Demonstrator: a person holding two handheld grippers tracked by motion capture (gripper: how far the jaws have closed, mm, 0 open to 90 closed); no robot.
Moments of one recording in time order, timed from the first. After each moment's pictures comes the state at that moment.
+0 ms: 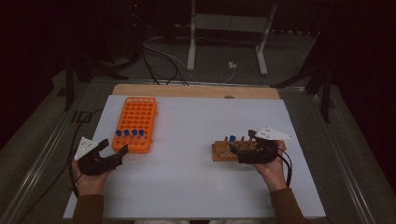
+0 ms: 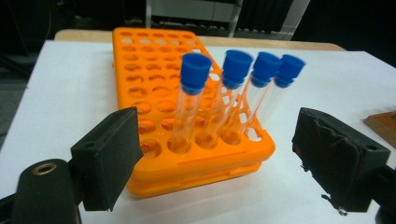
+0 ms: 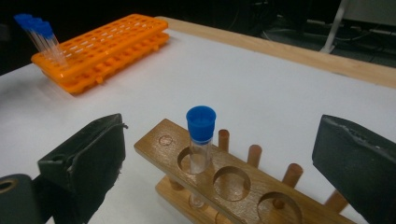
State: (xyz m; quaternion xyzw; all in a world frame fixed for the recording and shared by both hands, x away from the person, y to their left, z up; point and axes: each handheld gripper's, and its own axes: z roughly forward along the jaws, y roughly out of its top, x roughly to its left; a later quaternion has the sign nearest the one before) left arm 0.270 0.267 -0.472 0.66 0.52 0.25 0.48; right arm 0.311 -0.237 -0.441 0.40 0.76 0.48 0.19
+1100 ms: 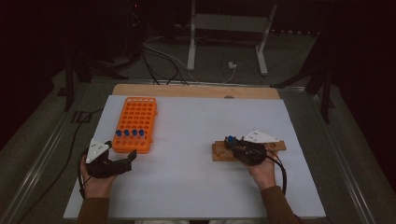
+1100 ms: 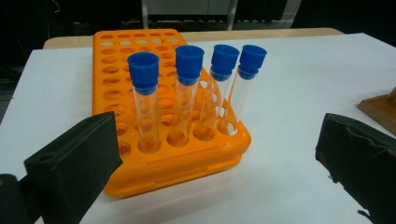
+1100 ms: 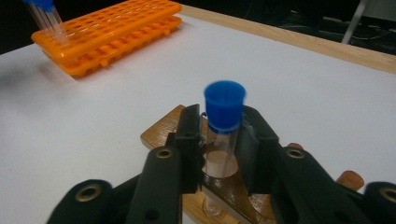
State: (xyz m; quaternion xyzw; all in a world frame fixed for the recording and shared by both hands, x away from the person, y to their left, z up) left arm 0.265 0.243 -0.470 0.68 0.50 0.26 0.46; right arm 0.317 -0.216 -0.467 0.37 0.77 0.48 0.18
